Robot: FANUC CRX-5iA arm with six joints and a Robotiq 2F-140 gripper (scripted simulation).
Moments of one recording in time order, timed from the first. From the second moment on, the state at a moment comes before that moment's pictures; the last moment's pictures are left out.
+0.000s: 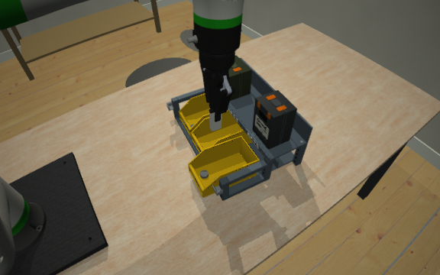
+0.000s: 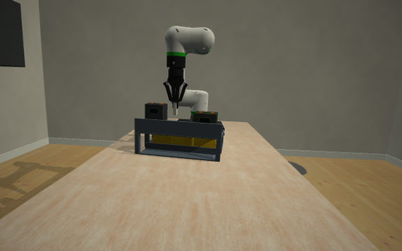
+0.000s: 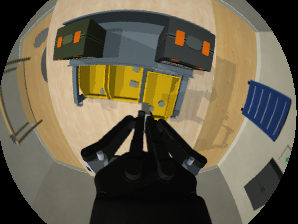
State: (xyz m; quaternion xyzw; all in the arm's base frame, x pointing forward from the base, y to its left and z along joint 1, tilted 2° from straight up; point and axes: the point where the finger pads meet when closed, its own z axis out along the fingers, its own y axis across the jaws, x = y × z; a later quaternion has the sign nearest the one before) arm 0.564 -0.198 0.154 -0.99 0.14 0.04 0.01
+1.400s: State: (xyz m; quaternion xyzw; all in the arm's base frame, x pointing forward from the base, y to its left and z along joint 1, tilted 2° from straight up) arm 0.516 -0.204 0.148 -0.99 -0.16 0.03 0.02
